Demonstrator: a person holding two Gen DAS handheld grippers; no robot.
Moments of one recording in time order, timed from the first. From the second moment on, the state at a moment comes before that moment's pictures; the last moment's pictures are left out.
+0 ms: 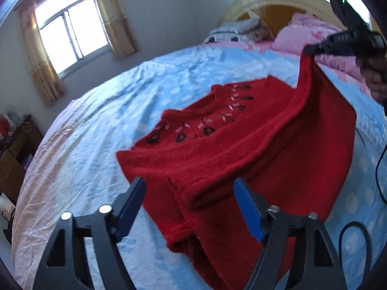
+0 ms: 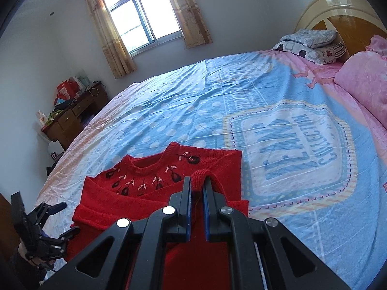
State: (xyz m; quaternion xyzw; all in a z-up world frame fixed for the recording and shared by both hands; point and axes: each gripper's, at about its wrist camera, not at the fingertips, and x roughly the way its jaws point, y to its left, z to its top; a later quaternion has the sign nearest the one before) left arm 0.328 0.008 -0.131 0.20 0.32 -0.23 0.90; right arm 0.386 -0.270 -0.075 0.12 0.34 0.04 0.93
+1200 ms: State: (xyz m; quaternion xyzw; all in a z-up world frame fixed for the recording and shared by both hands) left arm 0.451 0.056 -0.153 0.03 0.40 -0.09 0.91; right arm 0.500 -0.277 -0.130 0.07 0.39 -0.04 0.92
